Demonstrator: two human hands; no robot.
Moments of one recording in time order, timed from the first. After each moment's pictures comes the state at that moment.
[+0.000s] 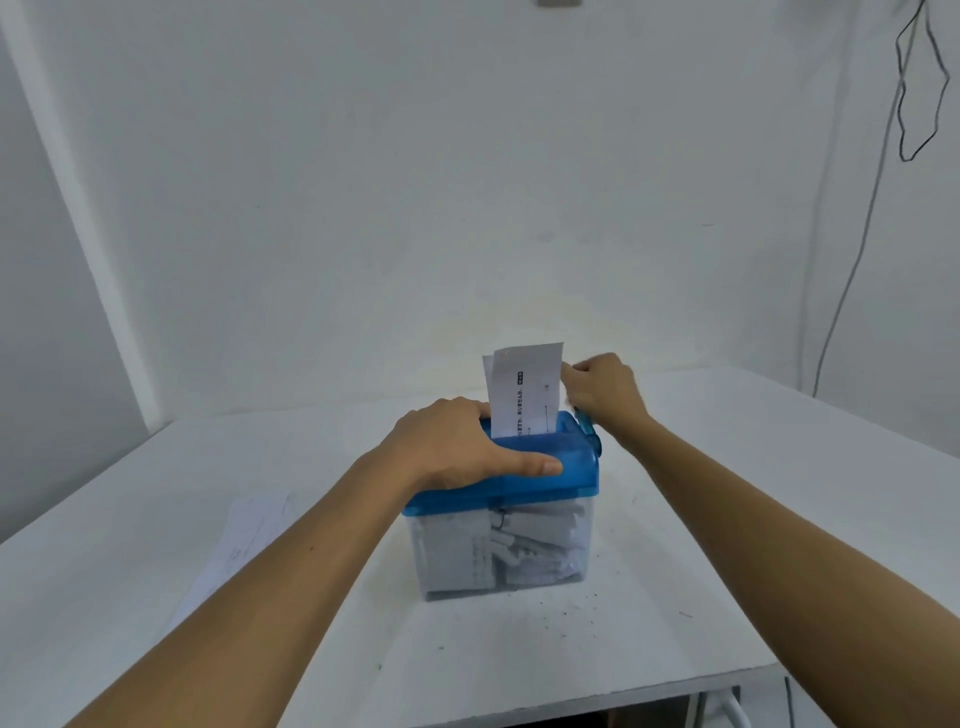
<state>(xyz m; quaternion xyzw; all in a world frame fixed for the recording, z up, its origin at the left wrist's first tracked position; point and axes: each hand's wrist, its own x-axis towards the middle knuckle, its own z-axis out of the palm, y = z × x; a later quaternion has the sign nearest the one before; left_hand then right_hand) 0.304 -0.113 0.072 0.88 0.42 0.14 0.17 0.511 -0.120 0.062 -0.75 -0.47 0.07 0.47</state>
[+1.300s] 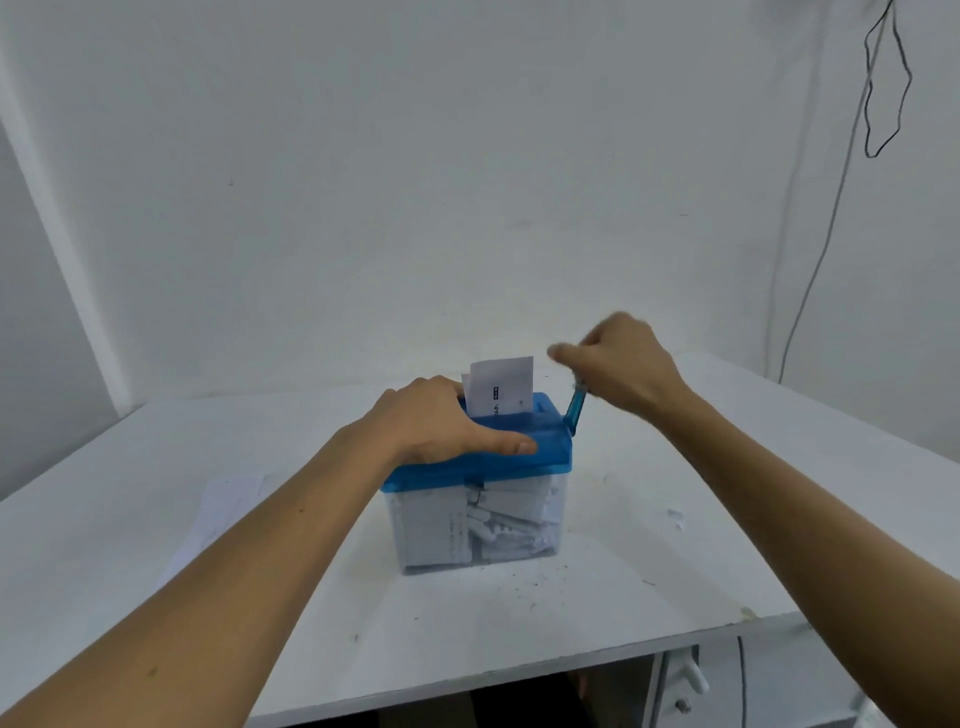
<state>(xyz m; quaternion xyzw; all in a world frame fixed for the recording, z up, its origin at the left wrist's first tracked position) 0.307 -0.118 0.075 0.87 0.45 0.12 0.16 0.507 -0.198 0.099 -0.74 -0.53 -0.01 0.41</state>
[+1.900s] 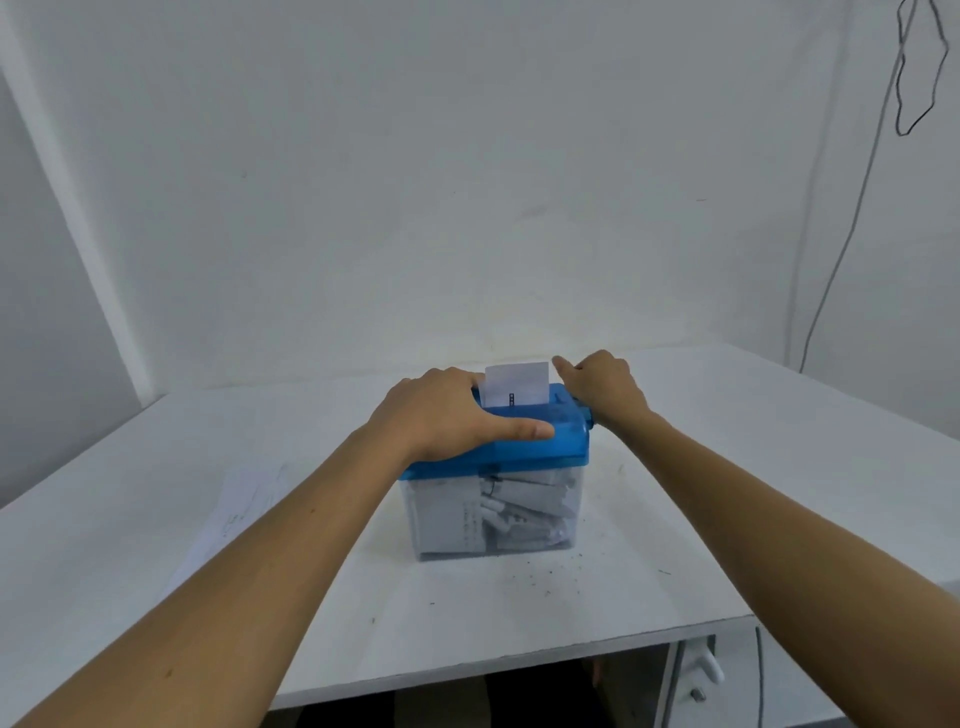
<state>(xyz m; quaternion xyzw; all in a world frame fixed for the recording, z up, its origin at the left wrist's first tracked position) 0.305 -0.126 0.072 0.88 0.43 0.16 0.13 0.521 -0.124 0.041 -0.81 -0.46 0.06 0.36</state>
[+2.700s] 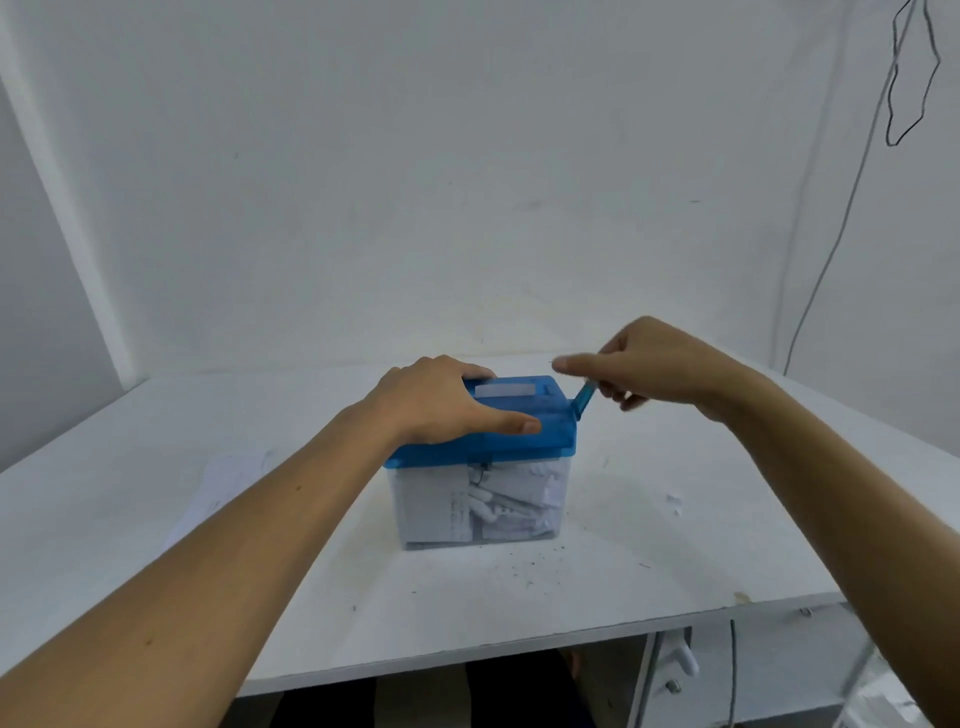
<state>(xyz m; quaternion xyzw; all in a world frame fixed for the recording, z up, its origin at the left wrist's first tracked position) 0.305 -0.128 0.077 0.88 0.43 0.14 0.14 0.506 -0.239 0.112 -0.75 -0.57 0.15 0.31</state>
